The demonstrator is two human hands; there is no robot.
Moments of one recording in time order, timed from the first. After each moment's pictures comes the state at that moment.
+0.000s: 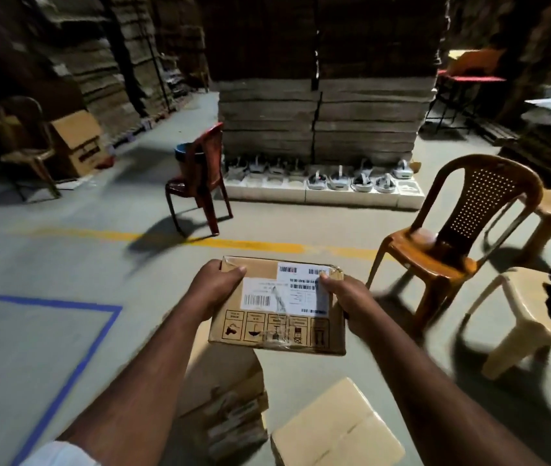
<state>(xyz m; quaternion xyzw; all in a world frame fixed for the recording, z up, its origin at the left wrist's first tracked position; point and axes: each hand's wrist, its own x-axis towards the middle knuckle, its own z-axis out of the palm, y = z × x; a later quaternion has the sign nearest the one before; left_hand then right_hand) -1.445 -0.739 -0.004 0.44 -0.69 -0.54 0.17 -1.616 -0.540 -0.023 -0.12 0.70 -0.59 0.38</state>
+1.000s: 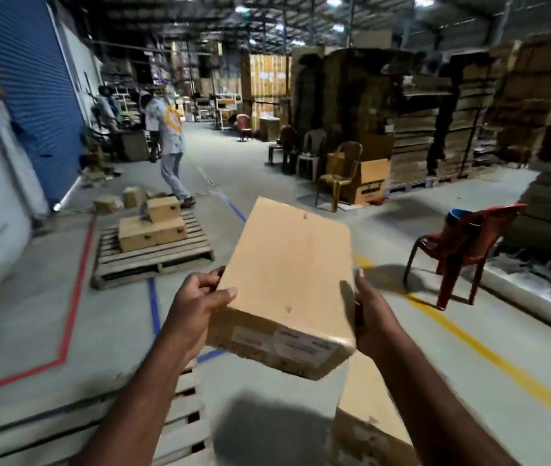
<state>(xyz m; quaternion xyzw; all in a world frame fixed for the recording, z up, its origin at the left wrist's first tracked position) -1.069 -0.559 0.098 0.53 -0.36 -0.42 0.64 -1.334 -0.641 0.069 -0.30 0.46 -0.47 0.69</state>
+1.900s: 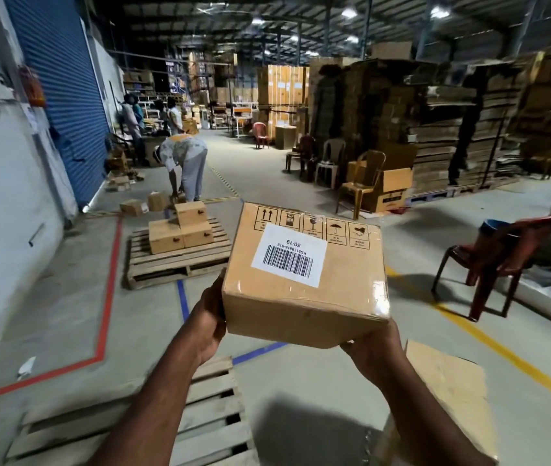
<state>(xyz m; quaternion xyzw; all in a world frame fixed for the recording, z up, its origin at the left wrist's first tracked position) -0.931 -0.484 0.118 0.54 -0.29 -0.49 0.62 -1.168 -0.563 0.056 -0.29 0.35 -0.56 0.69</state>
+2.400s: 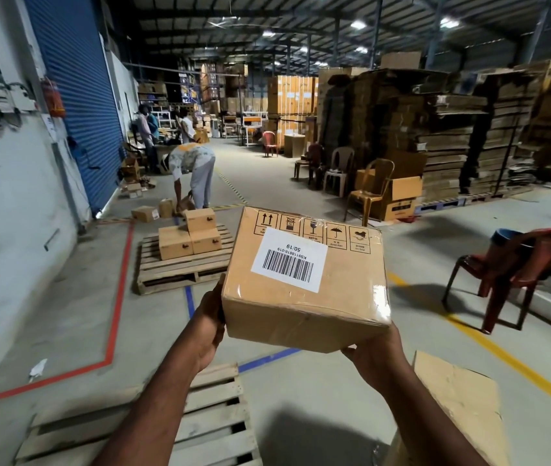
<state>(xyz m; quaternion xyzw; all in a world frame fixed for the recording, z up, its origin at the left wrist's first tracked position) -0.931 -0.469 0.127 0.56 -0.31 -0.43 0.63 -1.164 -0.564 0.057 -0.33 0.35 -0.55 0.68</state>
